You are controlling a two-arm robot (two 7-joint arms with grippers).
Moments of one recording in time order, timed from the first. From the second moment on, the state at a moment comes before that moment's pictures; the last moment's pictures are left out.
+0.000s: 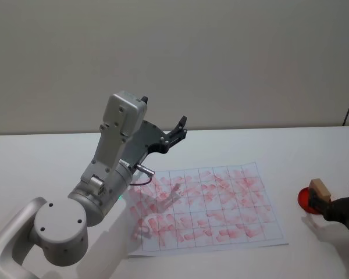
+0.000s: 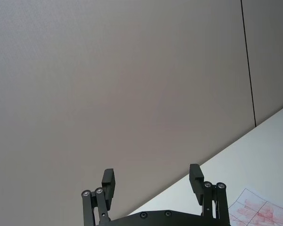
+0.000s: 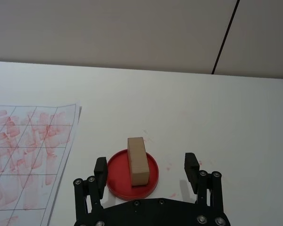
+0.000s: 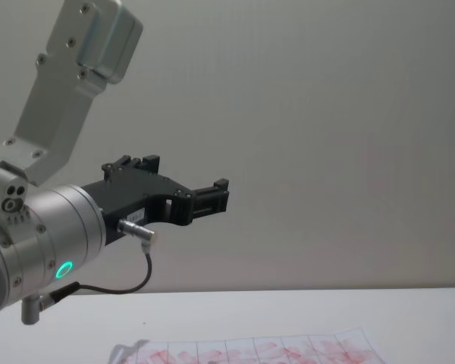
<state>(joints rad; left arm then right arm) -0.24 0.38 0.45 -1.63 -0.20 0.01 -0.01 -0.11 0.36 -0.19 -1.74 0.31 0.32 -0.11</state>
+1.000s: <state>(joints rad) -0.24 0.38 0.45 -1.63 -0.20 0.01 -0.01 -0.04 0.33 -0.19 -1.64 0.27 0.34 -0.06</state>
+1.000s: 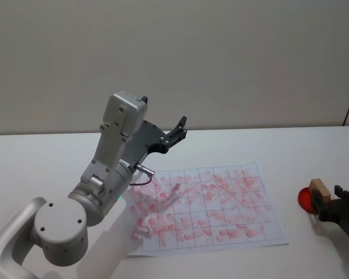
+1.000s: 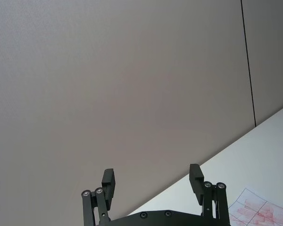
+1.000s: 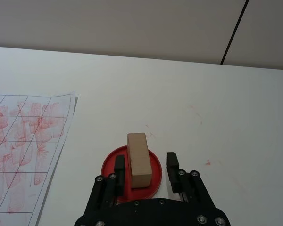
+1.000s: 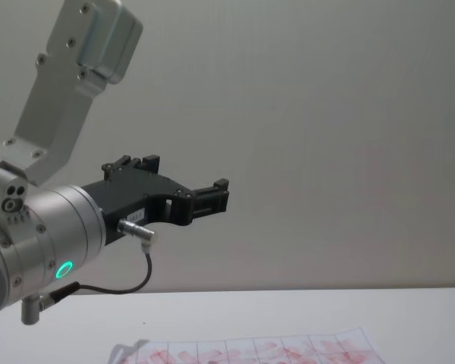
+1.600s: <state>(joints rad) -0.24 0.38 0.45 -1.63 -0.20 0.01 -0.01 -0.04 0.33 -0.19 -1.63 0.27 0.34 -0.05</state>
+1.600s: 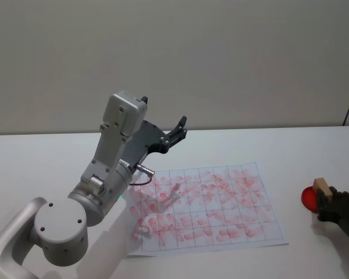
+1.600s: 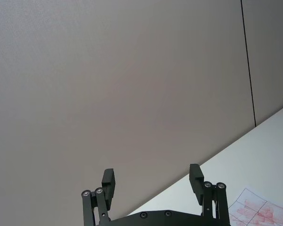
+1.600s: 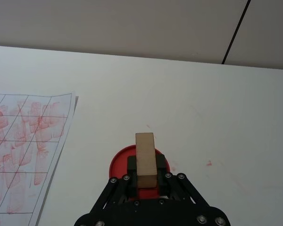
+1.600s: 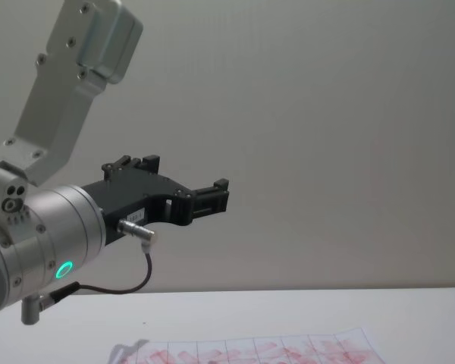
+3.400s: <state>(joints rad) -0.24 0.38 0.45 -1.63 -0.20 0.01 -0.01 0.14 0.18 -0.31 -1.40 0.20 0.27 0.32</state>
